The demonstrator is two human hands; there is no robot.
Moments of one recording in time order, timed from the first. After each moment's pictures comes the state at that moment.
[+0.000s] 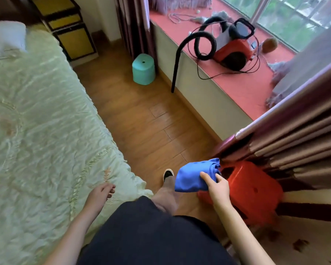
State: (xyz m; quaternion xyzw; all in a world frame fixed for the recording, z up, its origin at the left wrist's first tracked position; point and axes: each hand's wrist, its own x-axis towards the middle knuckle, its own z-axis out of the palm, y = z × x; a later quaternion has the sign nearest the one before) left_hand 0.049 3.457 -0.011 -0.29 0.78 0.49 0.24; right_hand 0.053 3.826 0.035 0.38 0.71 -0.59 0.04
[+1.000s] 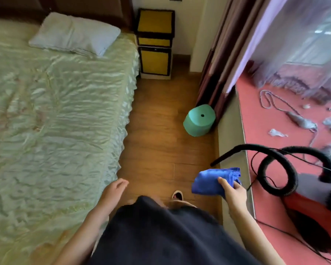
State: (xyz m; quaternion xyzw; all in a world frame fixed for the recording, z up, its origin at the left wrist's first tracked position) left_hand -0.447 3.538 0.007 -0.47 0.69 0.53 0.10; right_hand -0.658 3.842 0.030 0.20 0.80 -0.53 0.20
